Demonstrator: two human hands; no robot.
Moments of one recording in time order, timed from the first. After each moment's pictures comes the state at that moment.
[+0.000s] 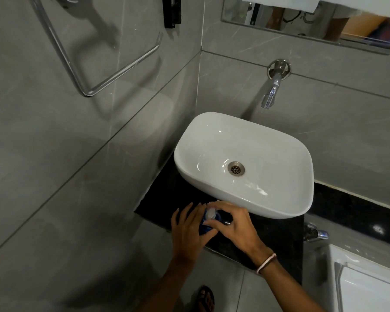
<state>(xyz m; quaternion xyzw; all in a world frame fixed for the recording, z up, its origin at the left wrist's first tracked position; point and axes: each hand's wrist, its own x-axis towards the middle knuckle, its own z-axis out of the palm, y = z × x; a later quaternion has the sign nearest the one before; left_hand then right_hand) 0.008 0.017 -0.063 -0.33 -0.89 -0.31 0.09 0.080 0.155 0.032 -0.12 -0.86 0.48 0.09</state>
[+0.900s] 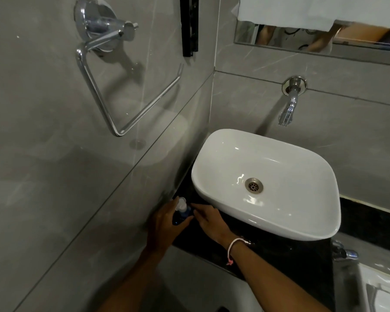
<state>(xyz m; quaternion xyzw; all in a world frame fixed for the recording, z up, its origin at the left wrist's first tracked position) -0.124 -0.049 -0.029 -0.31 -0.88 -0.36 0.07 -0.044 0.107 0.006 -0.18 -0.85 0.49 -0.03</state>
